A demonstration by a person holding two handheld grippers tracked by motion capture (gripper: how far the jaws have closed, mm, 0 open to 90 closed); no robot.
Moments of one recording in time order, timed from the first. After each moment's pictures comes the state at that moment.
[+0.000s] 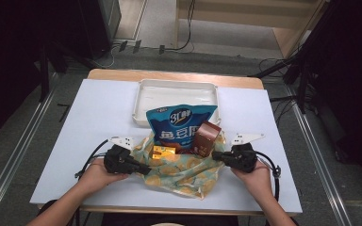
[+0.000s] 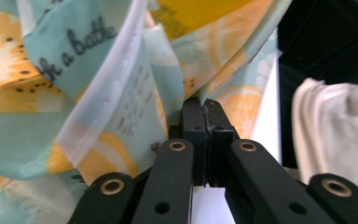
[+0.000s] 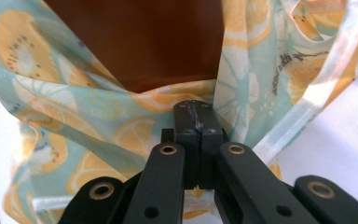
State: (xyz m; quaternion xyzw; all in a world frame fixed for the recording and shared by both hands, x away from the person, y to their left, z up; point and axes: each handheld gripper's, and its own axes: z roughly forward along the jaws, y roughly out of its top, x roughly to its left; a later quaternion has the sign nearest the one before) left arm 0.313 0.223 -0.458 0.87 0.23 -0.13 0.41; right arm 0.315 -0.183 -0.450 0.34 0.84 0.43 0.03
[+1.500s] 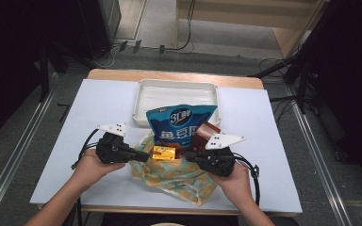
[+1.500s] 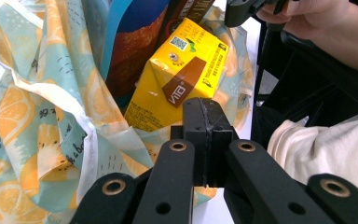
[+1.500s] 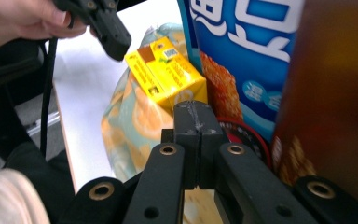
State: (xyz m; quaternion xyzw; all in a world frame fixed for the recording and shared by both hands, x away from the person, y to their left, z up) left arm 0.312 0.228 -0.397 0.85 0.24 -0.11 0.45; right arm 0.282 -0.104 -0.399 0.27 0.82 0.50 0.03
